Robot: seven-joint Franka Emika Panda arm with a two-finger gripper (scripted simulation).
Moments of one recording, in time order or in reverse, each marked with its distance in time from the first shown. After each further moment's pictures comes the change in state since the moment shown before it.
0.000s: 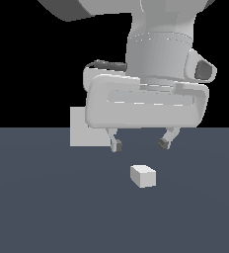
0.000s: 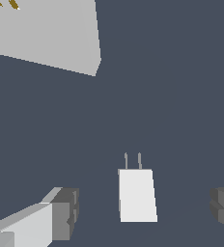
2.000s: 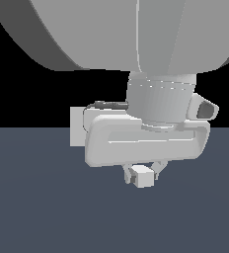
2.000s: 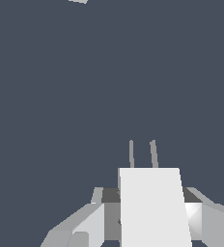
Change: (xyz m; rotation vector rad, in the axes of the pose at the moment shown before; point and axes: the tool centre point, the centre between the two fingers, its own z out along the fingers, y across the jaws) arm -0.020 0.000 0.051 0.005 0.012 -0.014
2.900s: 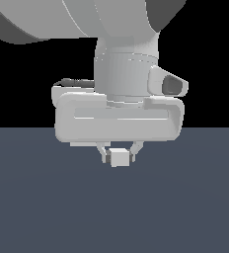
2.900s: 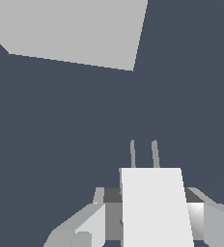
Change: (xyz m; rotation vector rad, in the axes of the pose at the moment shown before) arm 0.025 -0.039 -0.026 -0.034 0.005 0.100
